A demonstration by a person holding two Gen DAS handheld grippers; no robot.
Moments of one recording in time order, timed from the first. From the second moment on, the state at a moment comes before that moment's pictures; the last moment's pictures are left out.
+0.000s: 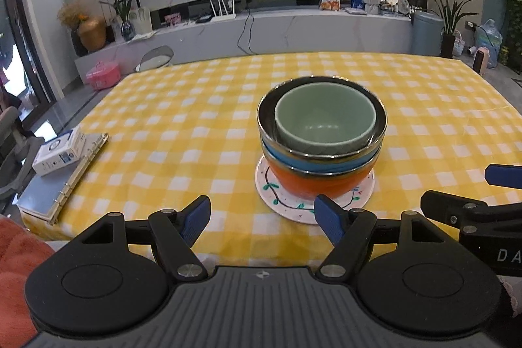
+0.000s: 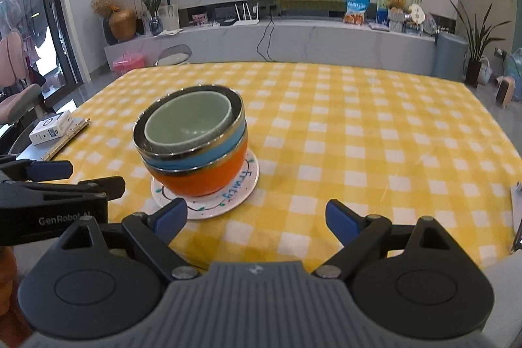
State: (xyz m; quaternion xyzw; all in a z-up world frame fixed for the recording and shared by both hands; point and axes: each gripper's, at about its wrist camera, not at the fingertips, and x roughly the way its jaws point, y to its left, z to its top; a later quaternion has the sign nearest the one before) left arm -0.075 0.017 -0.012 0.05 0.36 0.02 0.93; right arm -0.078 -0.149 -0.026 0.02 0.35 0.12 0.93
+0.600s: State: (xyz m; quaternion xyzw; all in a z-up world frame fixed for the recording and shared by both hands) left arm -0.076 0.015 -0.012 0.05 0.36 0.02 0.93; right arm -0.080 -0.145 -0.030 0.02 0.34 0.13 0.93
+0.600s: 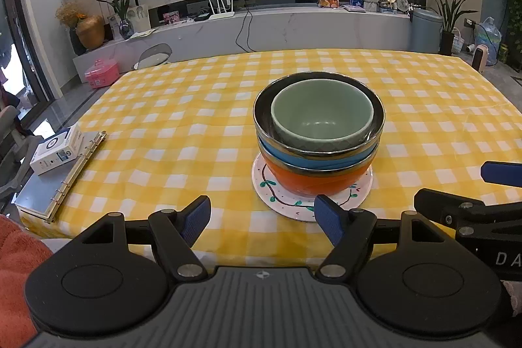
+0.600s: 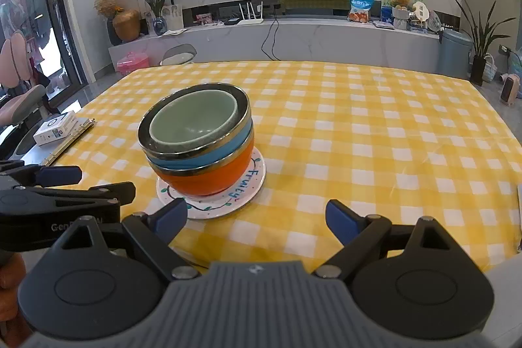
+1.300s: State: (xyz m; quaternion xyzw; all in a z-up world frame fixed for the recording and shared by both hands) left arm -0.079 0.014 -0.011 0.05 0.36 0.03 0.93; right arm -0.080 -0.146 -0.033 0.02 0.34 0.13 0.93
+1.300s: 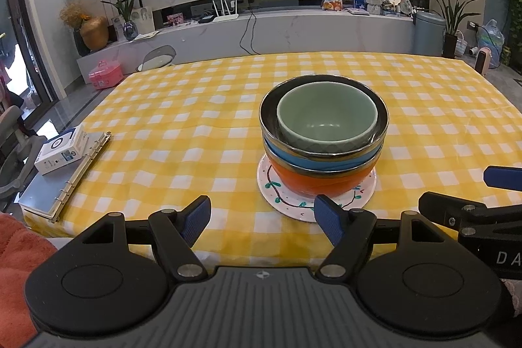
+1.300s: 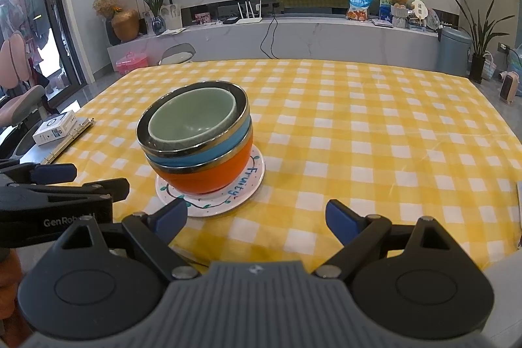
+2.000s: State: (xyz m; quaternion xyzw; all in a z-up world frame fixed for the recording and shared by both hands) left arm -0.080 0.014 -0.008 0.06 0.36 0.03 0.93; right arm -0.080 -0.146 -0.033 0.02 0.34 0.13 0.93
